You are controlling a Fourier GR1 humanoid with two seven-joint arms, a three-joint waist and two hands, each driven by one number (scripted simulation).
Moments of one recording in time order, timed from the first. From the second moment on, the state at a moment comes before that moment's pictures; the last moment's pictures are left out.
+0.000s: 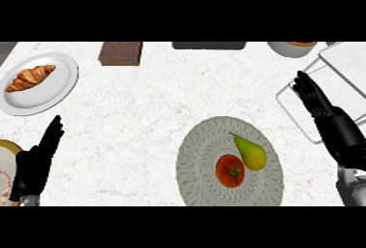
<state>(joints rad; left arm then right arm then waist) 0.06 0.40 -0.05 -1.44 0.06 0.18 0.03 -0.15 -0.44 0.11 -1.66 -0.13 0.02 -0.05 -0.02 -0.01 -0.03</state>
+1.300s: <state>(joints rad) 0.00 0.30 -0.17 -1.40 0.06 0.04 0.03 0.21 -0.48 0.06 -1.83 -0.07 0.13 -0.23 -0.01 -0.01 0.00</state>
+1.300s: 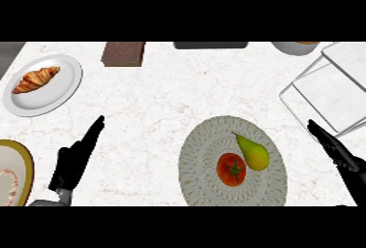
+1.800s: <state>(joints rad) 0.00 0.30 -0.17 -1.40 0.05 0.04 0.04 0.21 -0.65 0.18 -2.11 0.45 0.03 0.26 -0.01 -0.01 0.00</state>
